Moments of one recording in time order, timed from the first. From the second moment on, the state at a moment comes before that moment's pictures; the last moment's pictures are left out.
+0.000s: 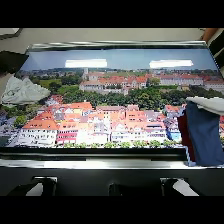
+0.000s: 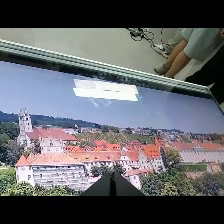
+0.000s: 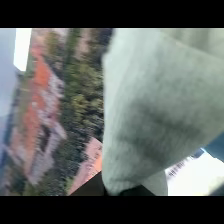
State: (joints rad) left arm 0.20 -1.02 1.38 0.72 -0.95 -1.20; right arm -0.93 -1.21 1.67 -0.93 1.67 1.89
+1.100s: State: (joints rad) left arm 0.20 -1.02 1.38 0.72 -0.95 -1.17; right arm -0.91 -1.14 1.46 -1.40 1.83 1.87
